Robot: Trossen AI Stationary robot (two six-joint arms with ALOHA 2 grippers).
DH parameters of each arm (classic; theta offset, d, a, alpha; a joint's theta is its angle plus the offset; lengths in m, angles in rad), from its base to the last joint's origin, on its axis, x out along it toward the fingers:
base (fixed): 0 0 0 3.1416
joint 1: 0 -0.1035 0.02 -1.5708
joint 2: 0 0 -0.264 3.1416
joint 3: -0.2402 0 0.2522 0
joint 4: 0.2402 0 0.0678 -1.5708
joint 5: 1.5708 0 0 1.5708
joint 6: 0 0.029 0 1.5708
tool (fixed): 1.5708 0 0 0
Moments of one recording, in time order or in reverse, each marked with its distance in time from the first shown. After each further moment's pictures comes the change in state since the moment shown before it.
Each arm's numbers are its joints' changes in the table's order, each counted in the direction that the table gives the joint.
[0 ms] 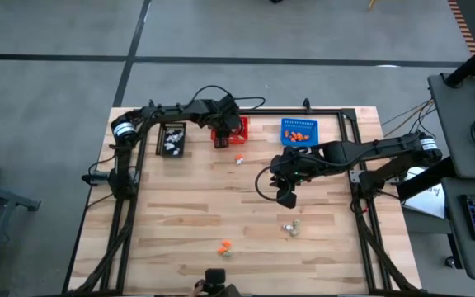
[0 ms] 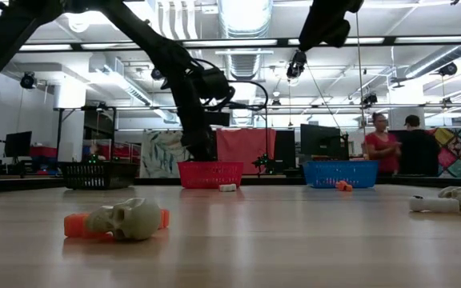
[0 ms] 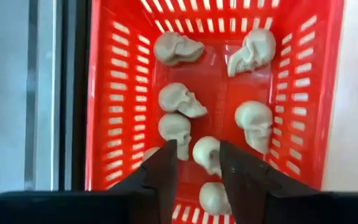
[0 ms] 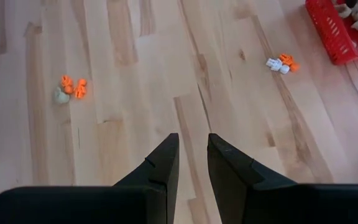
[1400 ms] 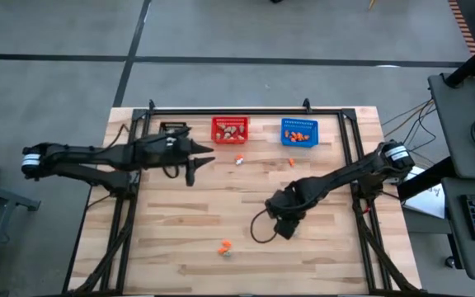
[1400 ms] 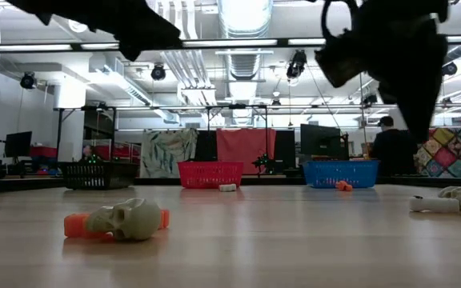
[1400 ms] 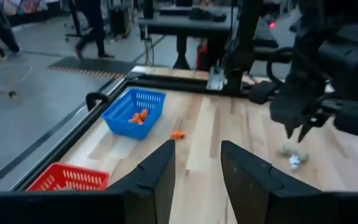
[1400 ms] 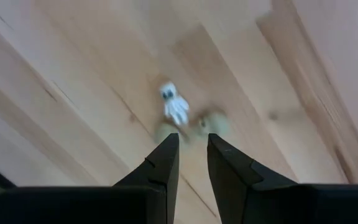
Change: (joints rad) left arm 0.472 1.041 0.795 -0.674 -0.027 -0.586; right arm -0.178 -0.307 0.075 0.183 -0.250 0.594
